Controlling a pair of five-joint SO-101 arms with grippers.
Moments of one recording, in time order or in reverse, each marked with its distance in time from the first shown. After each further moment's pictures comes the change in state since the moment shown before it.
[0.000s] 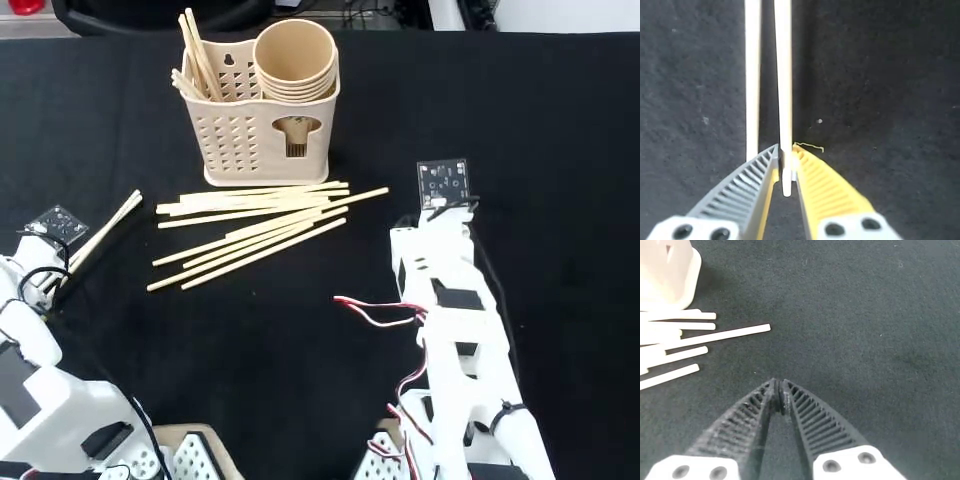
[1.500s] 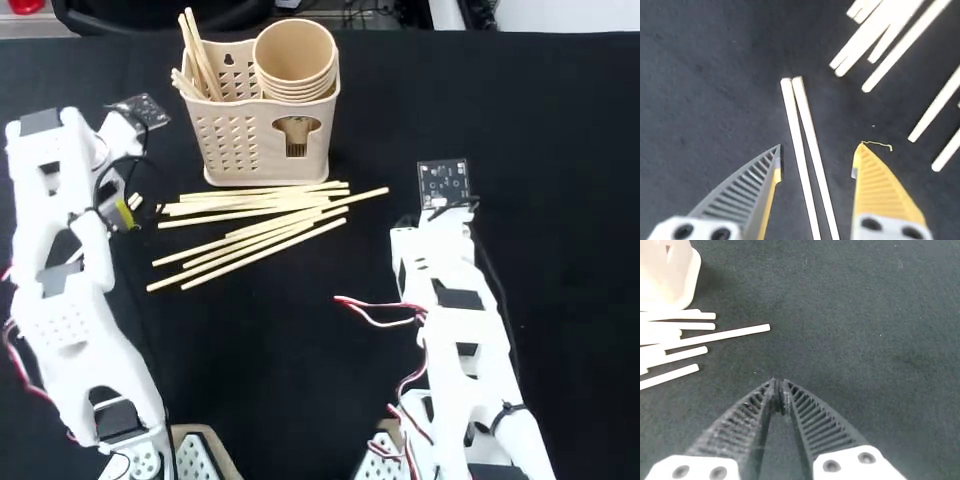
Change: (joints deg) left arm 29.2 33.4 -62.4 31.3 18.2; right arm 0.3 0.0 0.0 0.0 0.0
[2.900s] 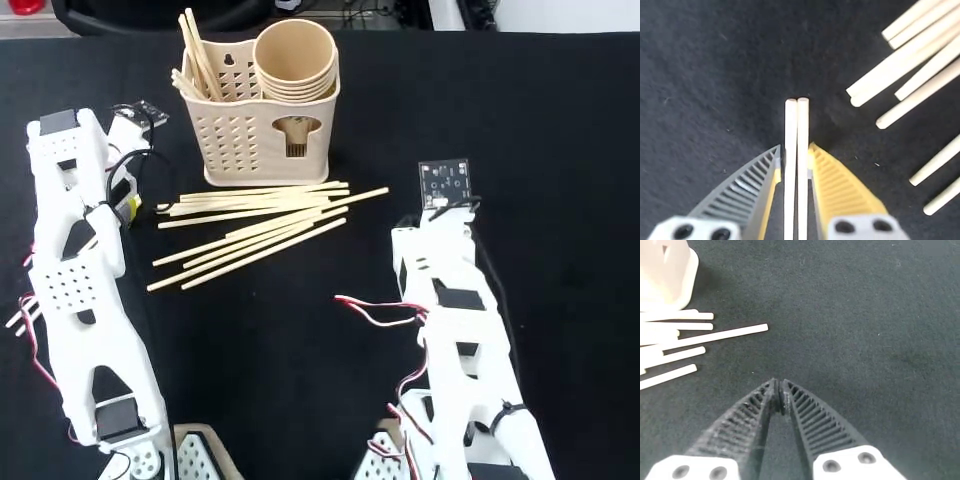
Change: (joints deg) left arm 0.2 18.0 -17.6 7.6 12.0; right arm 0.1 0.0 0.0 0.0 0.0
